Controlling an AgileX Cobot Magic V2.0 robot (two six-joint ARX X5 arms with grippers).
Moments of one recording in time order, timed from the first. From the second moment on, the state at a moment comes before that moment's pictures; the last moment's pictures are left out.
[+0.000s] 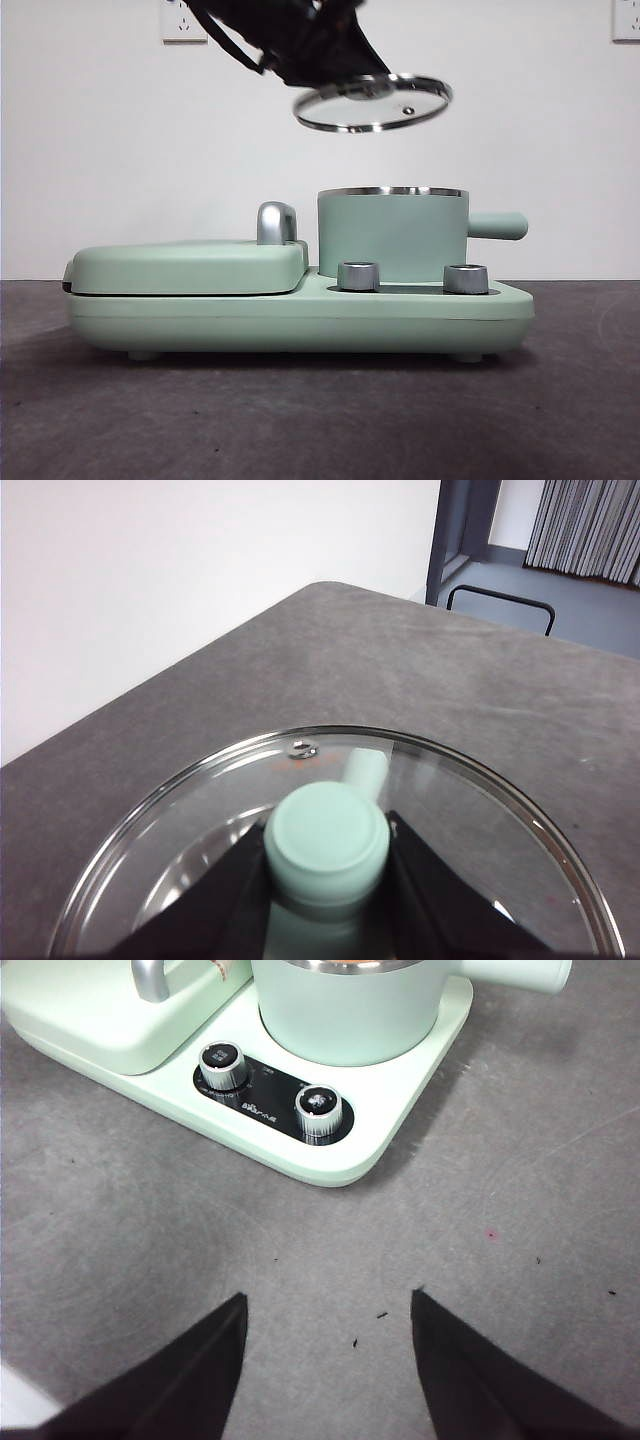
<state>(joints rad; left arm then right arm) -0.57 1.78 1.49 0.03 0.39 0.15 0.34 0.43 0.78 -0.98 -0.16 -0.04</state>
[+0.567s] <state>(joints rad) -0.58 1.91 1.52 0.12 0.39 0.18 0.34 0.43 0.78 -0.99 -0.16 -0.04</state>
